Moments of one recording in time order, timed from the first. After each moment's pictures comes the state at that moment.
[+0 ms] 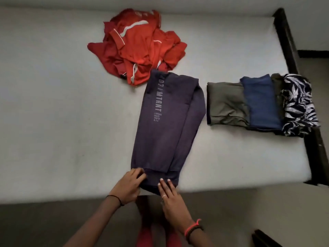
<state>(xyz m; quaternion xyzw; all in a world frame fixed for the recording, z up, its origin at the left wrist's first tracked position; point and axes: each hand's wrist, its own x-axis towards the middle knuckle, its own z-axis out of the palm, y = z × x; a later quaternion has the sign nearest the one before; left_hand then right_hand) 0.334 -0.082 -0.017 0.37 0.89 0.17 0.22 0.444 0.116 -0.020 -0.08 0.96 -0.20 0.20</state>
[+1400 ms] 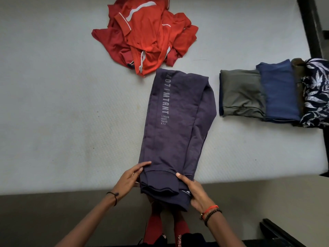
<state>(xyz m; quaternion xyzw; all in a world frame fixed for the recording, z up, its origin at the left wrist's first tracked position) 0.328 -0.104 0.028 -0.08 0.70 0.56 0.44 0.395 0.126 0.021 0.56 0.37 -0.69 0.28</state>
